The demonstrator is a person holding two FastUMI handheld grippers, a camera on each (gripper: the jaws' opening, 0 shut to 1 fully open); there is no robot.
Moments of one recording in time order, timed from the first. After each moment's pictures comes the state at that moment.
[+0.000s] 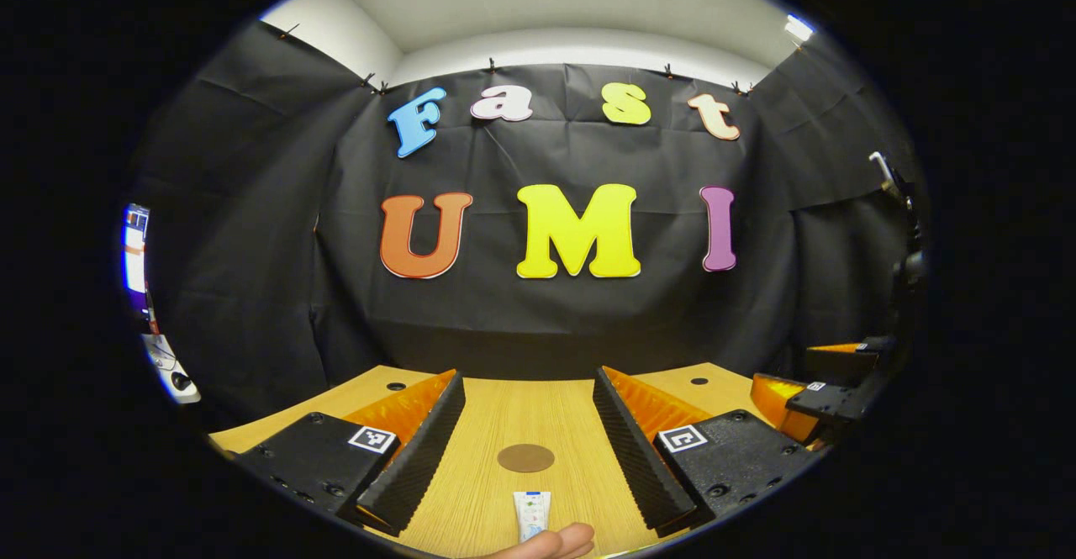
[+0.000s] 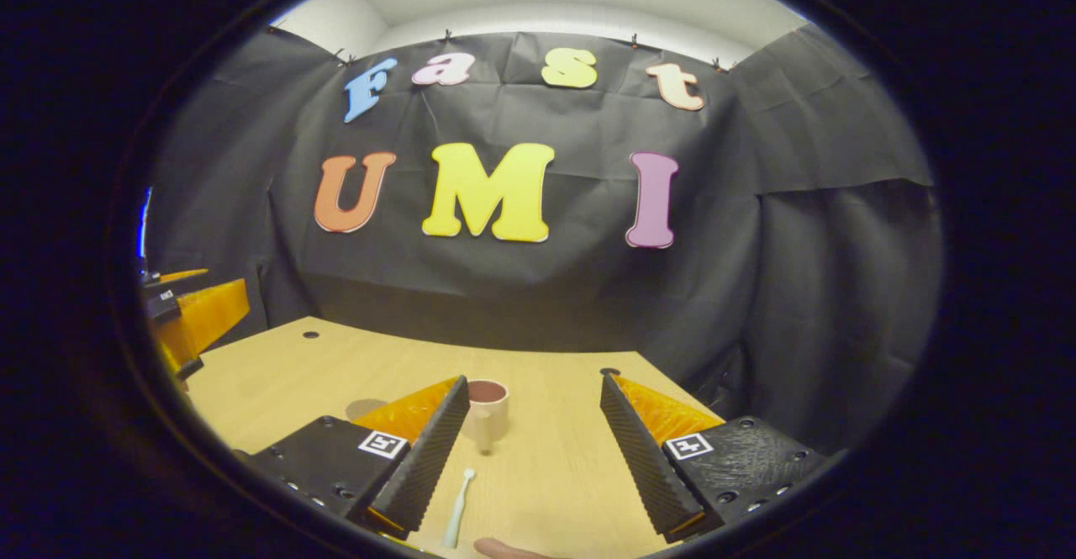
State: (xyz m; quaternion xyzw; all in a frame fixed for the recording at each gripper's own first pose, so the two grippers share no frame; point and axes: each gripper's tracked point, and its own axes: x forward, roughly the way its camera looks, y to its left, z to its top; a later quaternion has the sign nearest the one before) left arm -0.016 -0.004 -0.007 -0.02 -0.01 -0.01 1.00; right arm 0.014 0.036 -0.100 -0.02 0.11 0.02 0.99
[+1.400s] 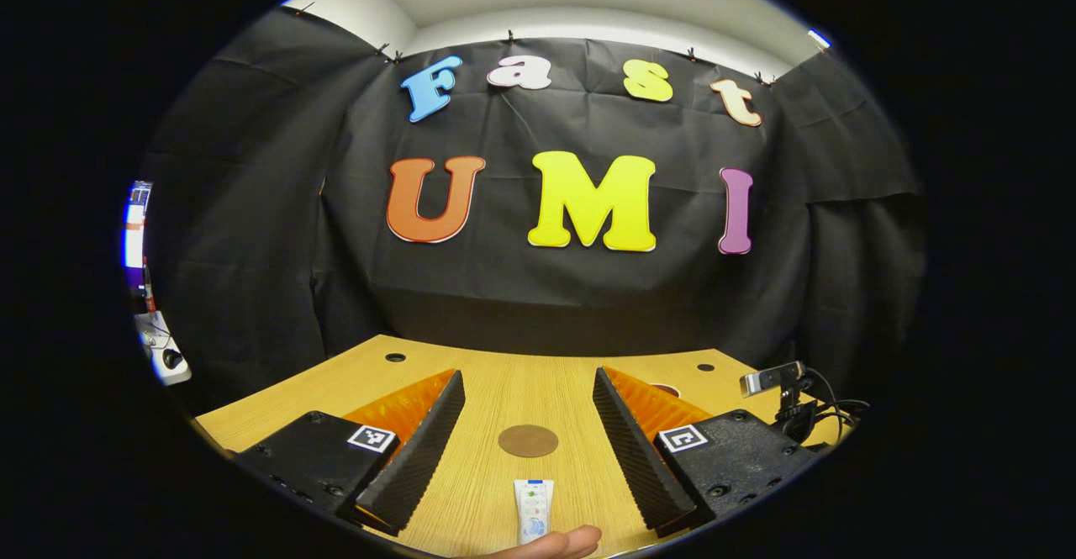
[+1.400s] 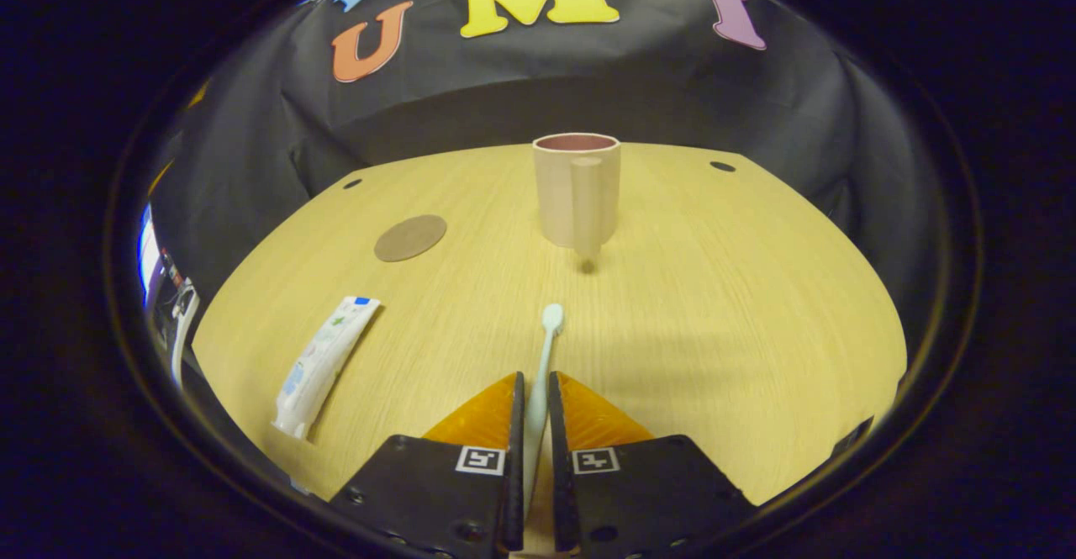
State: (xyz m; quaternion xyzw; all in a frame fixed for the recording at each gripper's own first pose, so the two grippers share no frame) left arm 0.004 0.009 -0.047 -0.05 0.05 0.00 1.00; right arm 0.008 0.112 -0.319 0.02 0.41 0.12 0.90
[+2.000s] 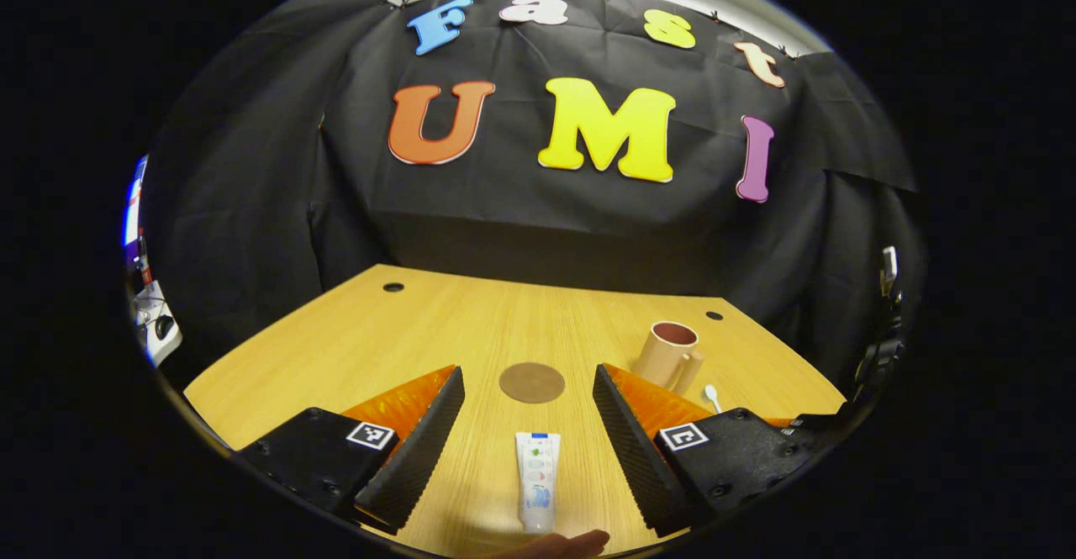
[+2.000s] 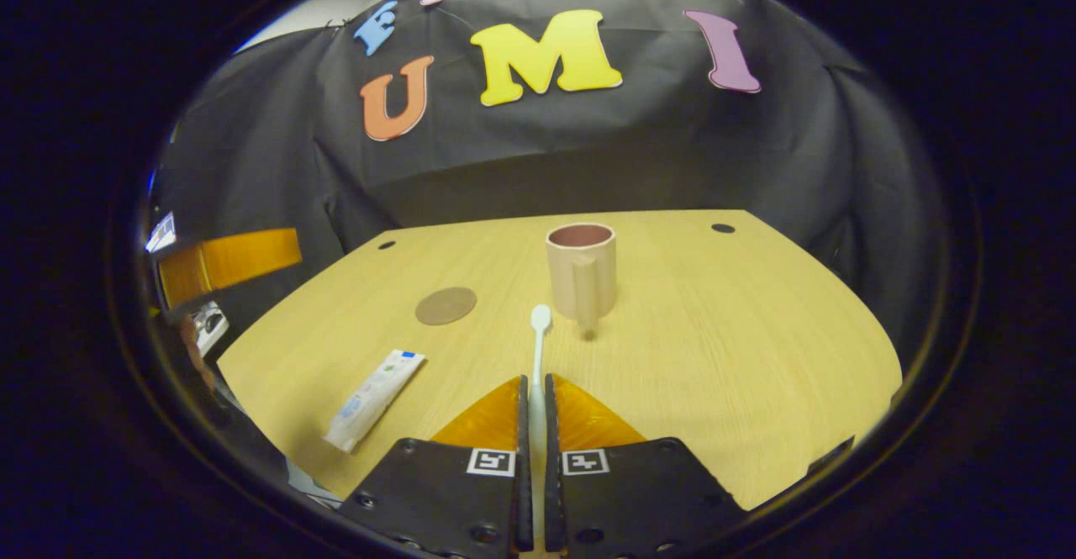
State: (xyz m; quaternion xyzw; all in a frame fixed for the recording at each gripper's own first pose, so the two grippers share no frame) left arm 0.003 -0.003 -0.130 -0.08 0.19 -0.02 0.98; right arm 0.008 0.102 -0.239 0.05 0.29 0.16 0.94
